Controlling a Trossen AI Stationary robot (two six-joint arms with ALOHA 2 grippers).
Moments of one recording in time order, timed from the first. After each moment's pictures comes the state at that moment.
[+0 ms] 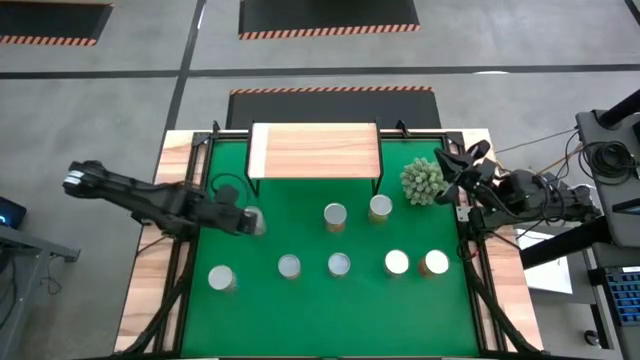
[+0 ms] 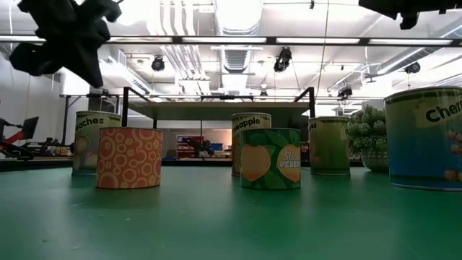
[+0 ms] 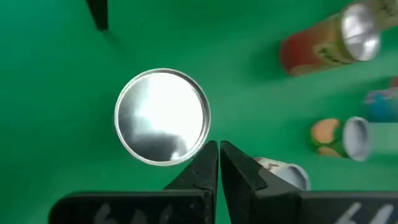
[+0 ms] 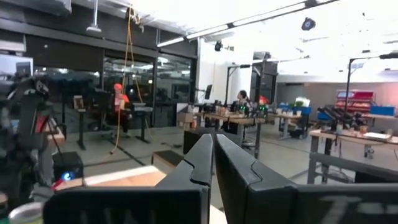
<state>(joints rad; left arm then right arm) -0.25 0.99 0.81 -0.92 -0.34 -1.47 0.07 0.32 0.40 0.28 0.66 -0.32</state>
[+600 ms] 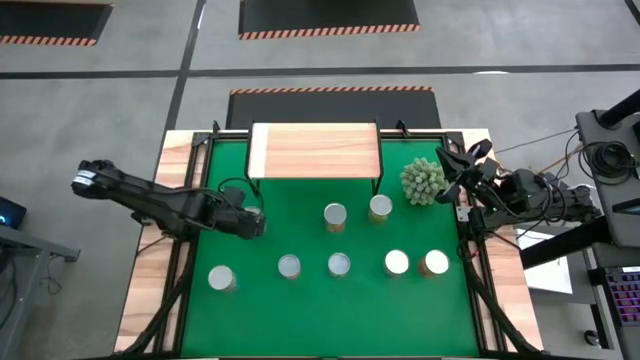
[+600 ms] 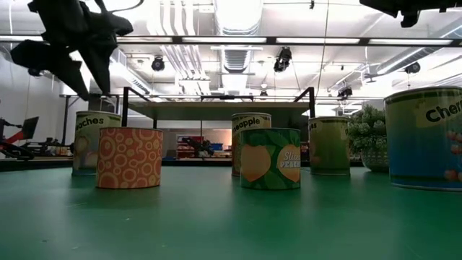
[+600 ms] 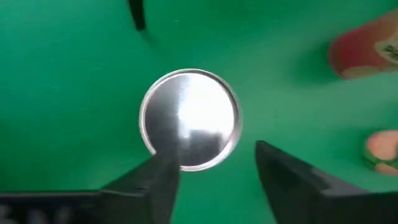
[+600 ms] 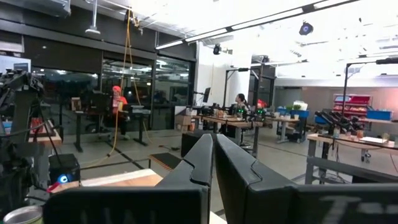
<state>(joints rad) -0.25 1.15 0.90 -1.06 -0.35 -1.53 0.07 0.32 0.40 0.29 0.66 -0.34</state>
